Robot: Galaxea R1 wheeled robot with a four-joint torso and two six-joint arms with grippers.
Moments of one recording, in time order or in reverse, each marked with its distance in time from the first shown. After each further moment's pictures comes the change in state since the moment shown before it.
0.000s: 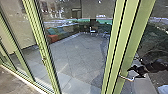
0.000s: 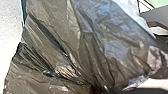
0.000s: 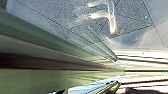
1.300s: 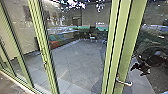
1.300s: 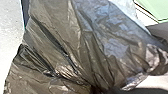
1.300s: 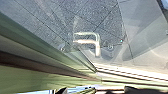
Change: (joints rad) left arm 0.009 0.000 0.000 0.000 0.011 0.000; right arm 0.107 0.030 0.007 -0.063 -0.301 -0.102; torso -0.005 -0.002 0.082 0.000
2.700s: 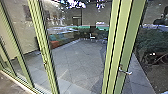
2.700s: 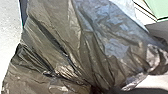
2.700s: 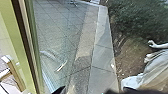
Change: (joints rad) left arm 0.000 0.003 0.000 -0.001 0.010 0.000; right arm 0.020 -0.139 -0.094 -0.483 0.132 -0.388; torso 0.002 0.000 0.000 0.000
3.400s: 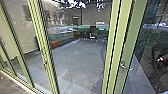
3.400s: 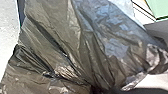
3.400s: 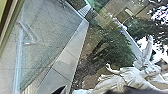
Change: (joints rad) left arm 0.000 0.006 0.000 0.000 0.001 0.000; right arm -0.048 -0.043 -0.079 -0.293 -0.023 -0.262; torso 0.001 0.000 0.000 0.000
